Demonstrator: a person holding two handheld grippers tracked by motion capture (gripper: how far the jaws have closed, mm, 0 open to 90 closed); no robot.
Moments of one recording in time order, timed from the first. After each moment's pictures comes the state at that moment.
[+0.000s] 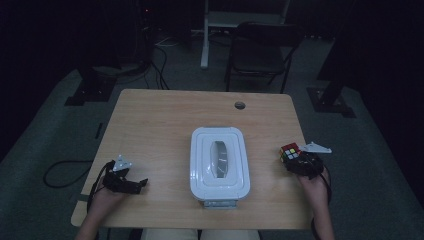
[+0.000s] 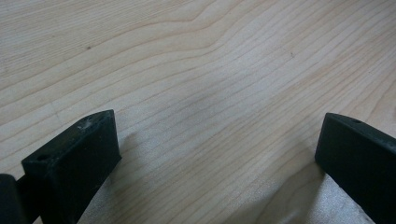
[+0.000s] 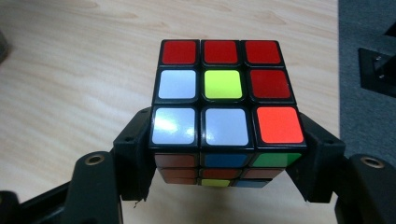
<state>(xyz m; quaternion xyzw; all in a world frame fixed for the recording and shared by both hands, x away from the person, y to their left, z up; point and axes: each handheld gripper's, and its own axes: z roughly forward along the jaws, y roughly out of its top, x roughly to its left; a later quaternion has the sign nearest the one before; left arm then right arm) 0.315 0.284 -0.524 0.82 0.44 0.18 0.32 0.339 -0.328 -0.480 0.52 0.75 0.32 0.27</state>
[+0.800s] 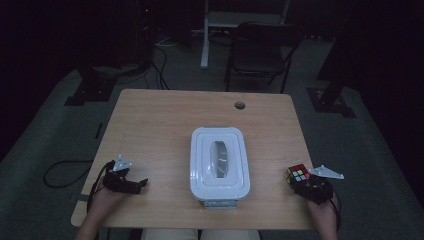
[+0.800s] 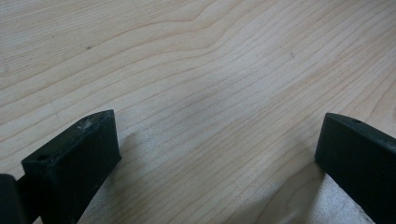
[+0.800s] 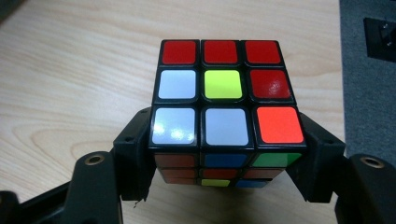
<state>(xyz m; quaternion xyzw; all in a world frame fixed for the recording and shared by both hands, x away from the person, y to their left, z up) 0.314 0.284 -0.524 0.82 0.44 0.18 0.32 0.275 -0.341 -0.503 0.55 0.74 0.32 0.24</state>
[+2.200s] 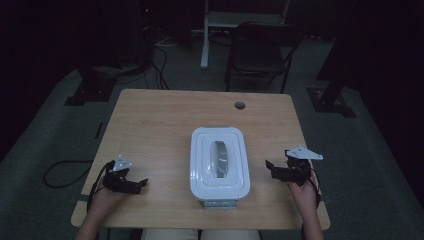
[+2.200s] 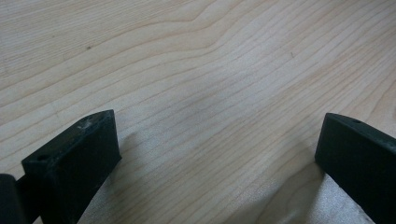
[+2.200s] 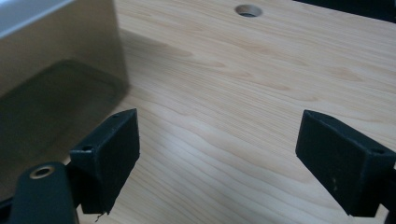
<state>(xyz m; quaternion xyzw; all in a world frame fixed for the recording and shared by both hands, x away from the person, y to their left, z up) 0.315 0.284 -0.524 0.82 0.44 0.18 0.32 0.318 -0.276 -0.462 0.45 0.76 0.40 0.25</state>
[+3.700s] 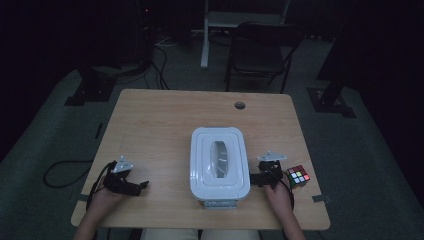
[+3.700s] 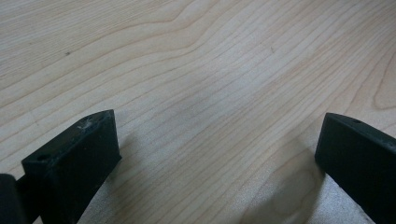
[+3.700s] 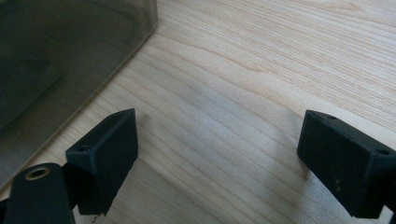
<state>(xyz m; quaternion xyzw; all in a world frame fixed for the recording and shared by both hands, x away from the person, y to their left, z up) 0.313 0.283 -0.524 0.84 0.41 0.17 0.32 0.343 -0.221 -0.527 0.45 0.80 0.34 0.19</state>
